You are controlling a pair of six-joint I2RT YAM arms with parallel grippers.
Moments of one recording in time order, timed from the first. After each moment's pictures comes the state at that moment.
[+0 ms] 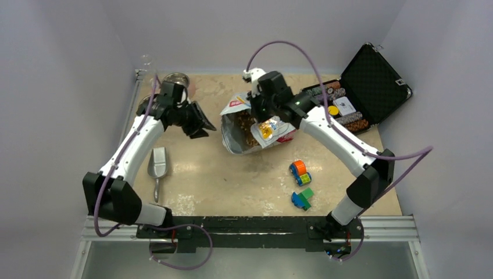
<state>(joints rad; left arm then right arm) -0.27 1.45 1.35 -0.85 0.41 -0.86 0.68 1.61 1.71 -0.74 0.07 0.08</state>
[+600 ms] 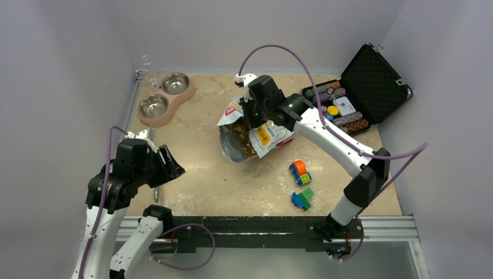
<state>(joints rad) -0.22 0.65 1.09 -1.28 0.12 -0.60 0.78 1.66 1.73 -0.79 0.07 0.18</state>
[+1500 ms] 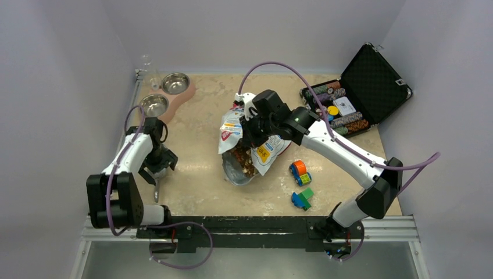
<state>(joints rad) 0.07 1.31 0.88 -1.12 -0.23 -0.84 0.84 1.53 1.53 -0.77 -0.19 0.23</state>
